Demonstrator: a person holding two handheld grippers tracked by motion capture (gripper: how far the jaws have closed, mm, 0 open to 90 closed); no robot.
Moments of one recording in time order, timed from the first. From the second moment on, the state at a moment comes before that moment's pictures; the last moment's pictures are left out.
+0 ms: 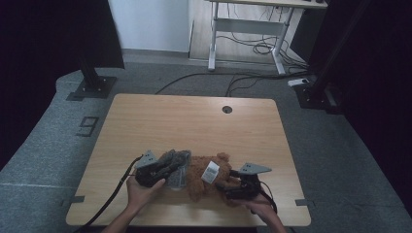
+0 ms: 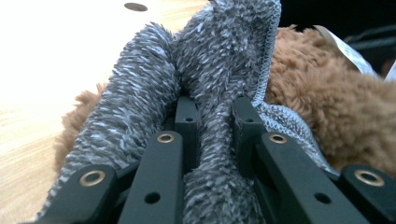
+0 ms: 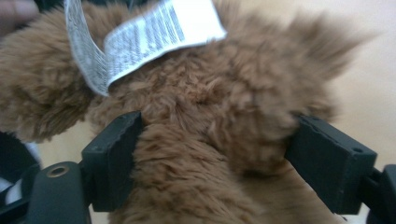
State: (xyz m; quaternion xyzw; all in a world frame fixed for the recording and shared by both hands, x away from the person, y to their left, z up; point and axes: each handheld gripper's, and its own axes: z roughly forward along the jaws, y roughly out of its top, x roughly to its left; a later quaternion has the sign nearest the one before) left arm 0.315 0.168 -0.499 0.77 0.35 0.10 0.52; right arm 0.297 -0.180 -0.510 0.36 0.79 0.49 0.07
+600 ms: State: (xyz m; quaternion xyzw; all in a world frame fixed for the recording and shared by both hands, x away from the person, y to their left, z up) left arm 0.325 0.168 -0.507 0.76 0.36 0.12 0.53; right arm 0.300 -0.154 -0.539 0.36 0.79 0.47 0.16
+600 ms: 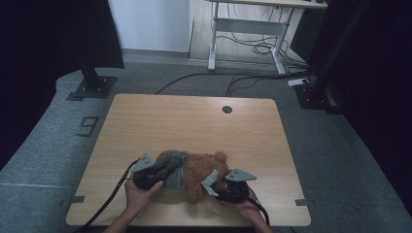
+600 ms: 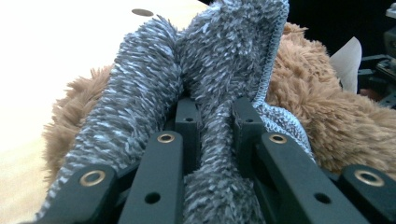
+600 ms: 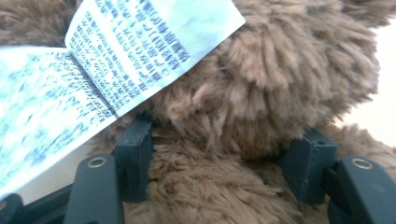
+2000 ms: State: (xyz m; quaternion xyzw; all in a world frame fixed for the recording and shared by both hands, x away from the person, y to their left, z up) left arm 0.362 0.082 -0.468 0.80 0.32 0.06 0.50; right arm 0.321 -0.163 -0.538 0.38 0.79 0.46 0.16
